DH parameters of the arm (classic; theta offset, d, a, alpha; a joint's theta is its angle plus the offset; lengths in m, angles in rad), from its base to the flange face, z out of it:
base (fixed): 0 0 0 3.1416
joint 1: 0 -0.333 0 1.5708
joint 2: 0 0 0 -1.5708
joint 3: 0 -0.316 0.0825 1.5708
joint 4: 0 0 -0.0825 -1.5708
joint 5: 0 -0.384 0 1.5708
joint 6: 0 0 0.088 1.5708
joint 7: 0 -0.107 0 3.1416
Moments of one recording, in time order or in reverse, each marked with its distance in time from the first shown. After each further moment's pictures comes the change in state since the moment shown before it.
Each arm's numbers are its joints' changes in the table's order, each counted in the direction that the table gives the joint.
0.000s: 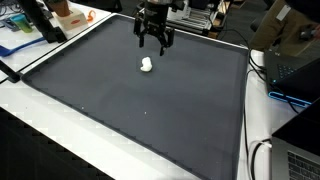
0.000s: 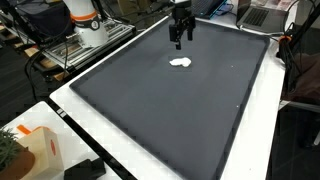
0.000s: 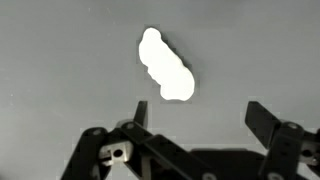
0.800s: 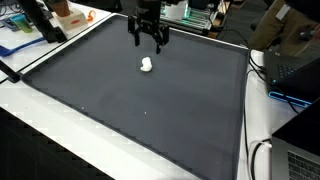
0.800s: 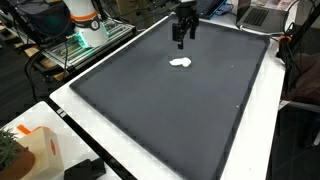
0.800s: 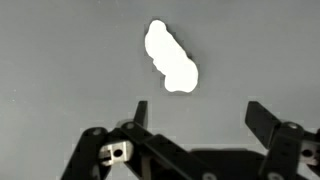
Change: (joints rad) arm -0.121 0.009 0.129 -0.100 -0.263 0.152 0.253
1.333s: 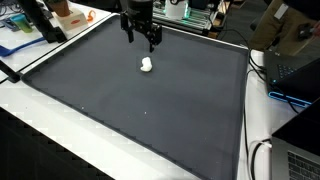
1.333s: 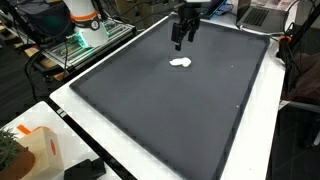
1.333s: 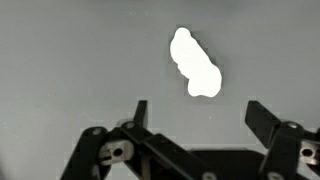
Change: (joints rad) arm -0.036 0.050 0.056 -0.139 0.024 0.236 -0.009
